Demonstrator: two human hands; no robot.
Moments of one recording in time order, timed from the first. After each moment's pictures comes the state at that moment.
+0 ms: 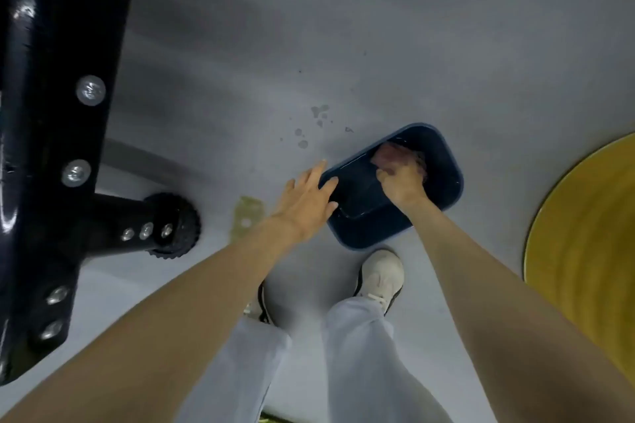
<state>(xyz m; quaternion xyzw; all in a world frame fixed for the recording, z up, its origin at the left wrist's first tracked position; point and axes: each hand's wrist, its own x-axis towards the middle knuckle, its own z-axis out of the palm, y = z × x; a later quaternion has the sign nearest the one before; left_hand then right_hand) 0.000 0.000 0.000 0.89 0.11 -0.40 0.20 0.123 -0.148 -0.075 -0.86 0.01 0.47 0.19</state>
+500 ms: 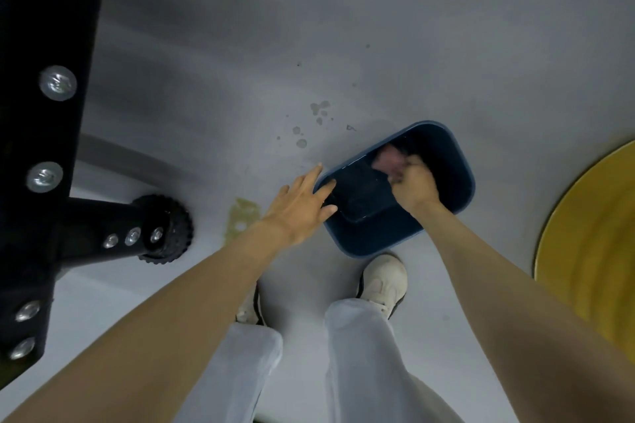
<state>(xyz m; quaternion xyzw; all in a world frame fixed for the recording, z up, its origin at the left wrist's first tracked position) -0.012 0.003 -0.030 0.87 0.11 -0.42 0.23 0.129 -0.173 -0.098 -0.91 -0.11 0.39 0.12</state>
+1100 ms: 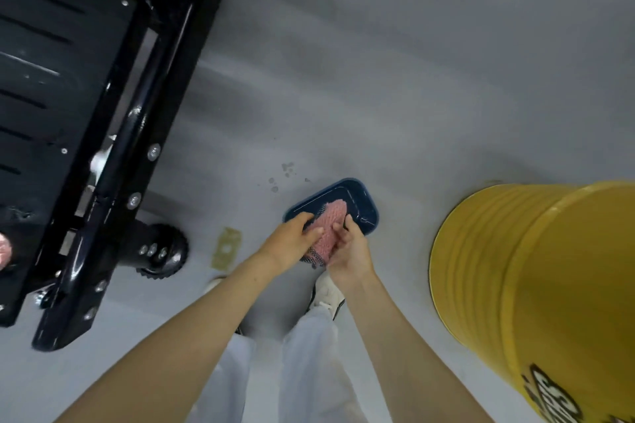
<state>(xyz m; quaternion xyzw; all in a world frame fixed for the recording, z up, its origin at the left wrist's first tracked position) 0.024 -0.021 0.205 0.74 0.32 -0.31 0.50 0.073 -0.140 0.187 -0.45 0.44 0.44 0.64</state>
